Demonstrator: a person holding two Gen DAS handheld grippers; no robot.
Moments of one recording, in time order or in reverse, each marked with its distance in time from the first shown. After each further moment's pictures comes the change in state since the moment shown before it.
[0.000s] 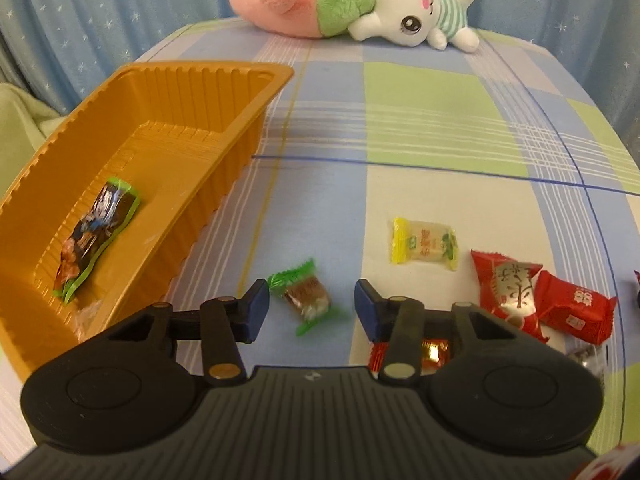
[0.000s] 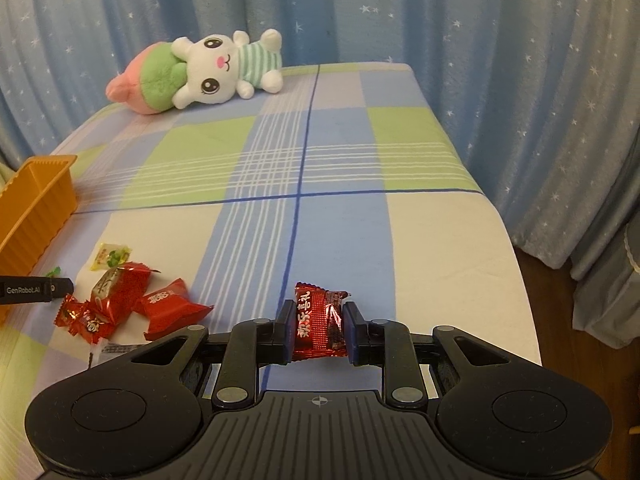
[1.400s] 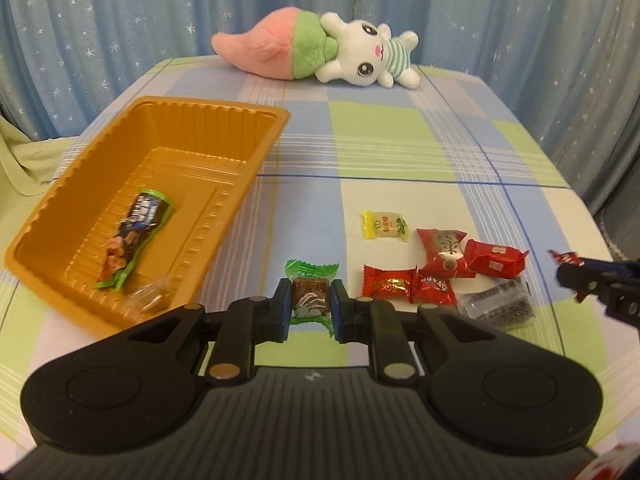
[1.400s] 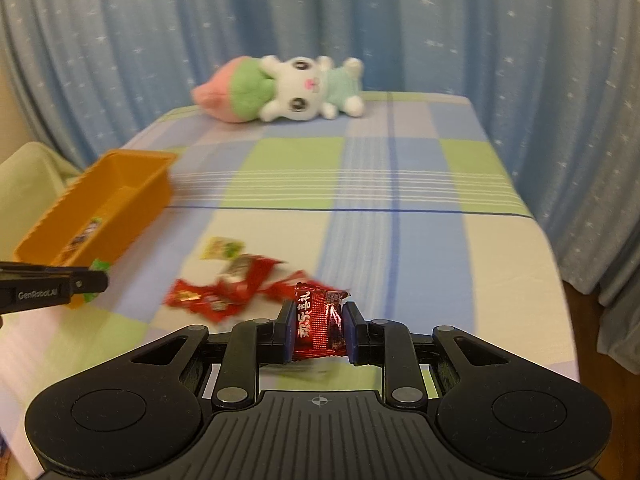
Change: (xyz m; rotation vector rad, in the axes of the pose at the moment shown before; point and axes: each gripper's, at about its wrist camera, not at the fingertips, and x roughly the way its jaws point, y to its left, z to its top) left arm -0.094 0.054 -0.031 0.038 -0.089 -0.176; right arm -0.065 0.077 -0.014 -0.089 -0.044 0.130
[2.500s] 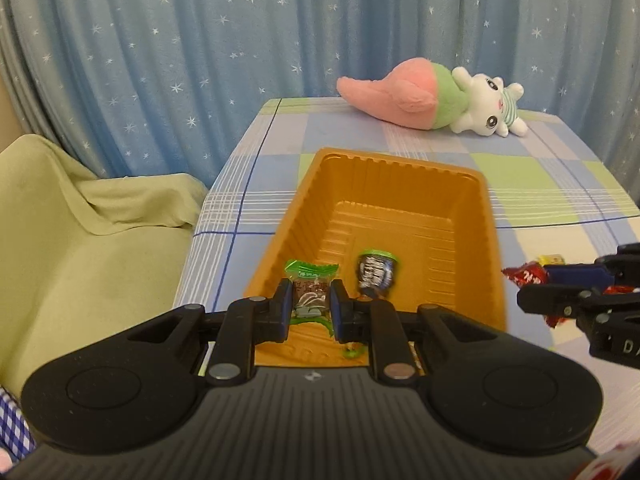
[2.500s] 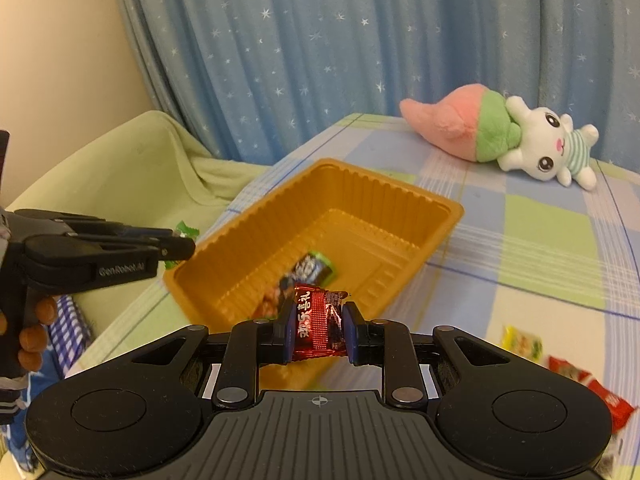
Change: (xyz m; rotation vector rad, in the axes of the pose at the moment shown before) left arm -0.025 0.192 0.040 0.046 -0.083 0.132; right arm 0.067 0.232 0.054 -0.184 -0.011 0.281
